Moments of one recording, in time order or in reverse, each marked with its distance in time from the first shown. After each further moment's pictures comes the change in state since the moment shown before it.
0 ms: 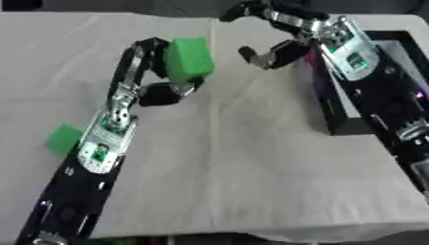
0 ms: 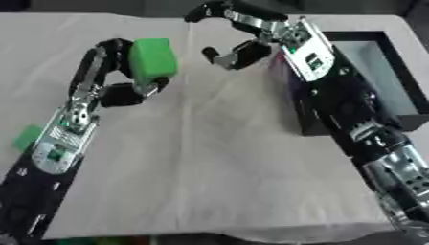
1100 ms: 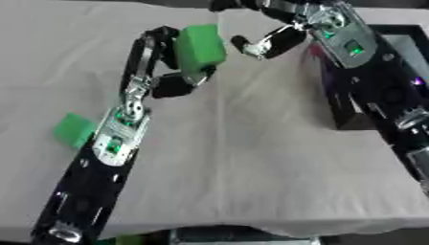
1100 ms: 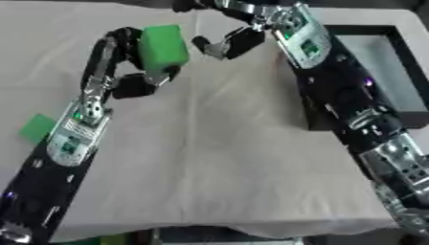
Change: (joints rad) left arm -0.023 -0.063 -0.017 0.024 -0.013 -0.027 0.039; right arm -0.007 0.015 0.012 -0.018 -0.009 0.034 0.034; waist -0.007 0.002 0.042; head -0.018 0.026
